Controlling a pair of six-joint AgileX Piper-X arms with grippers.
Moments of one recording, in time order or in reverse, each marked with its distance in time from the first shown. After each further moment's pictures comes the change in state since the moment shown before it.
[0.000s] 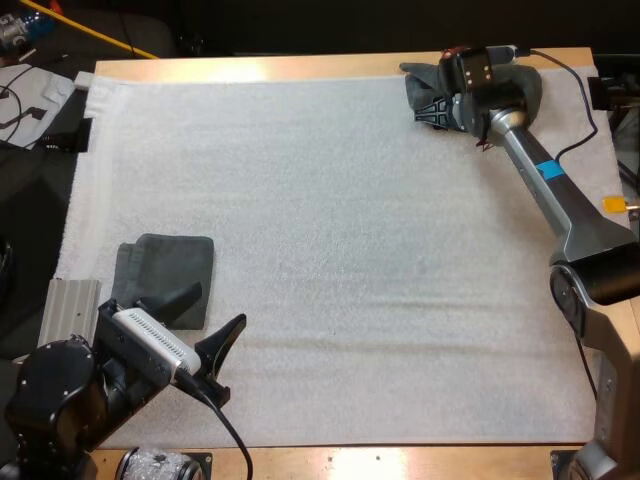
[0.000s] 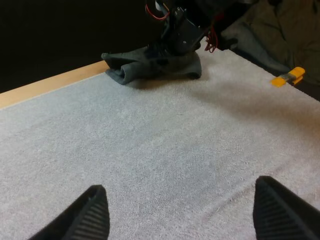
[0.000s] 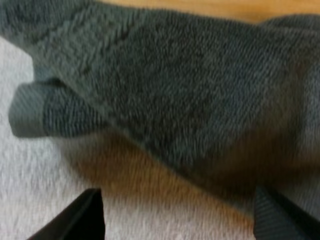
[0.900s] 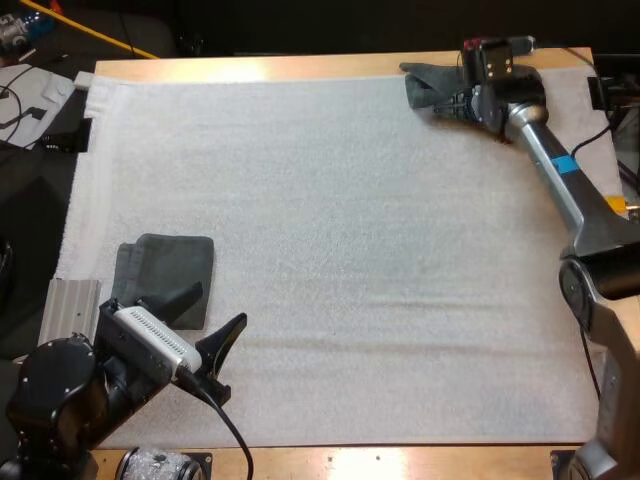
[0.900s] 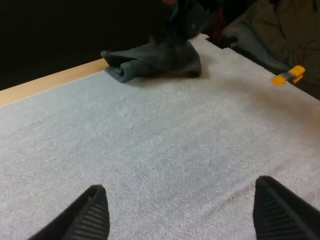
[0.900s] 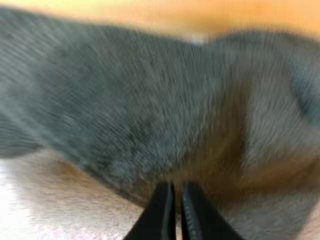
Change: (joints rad) left arm 0.000 0.005 0.000 0.000 0.000 -0.001; right arm -0.053 0.003 -0.016 -0.029 -0.012 -0.076
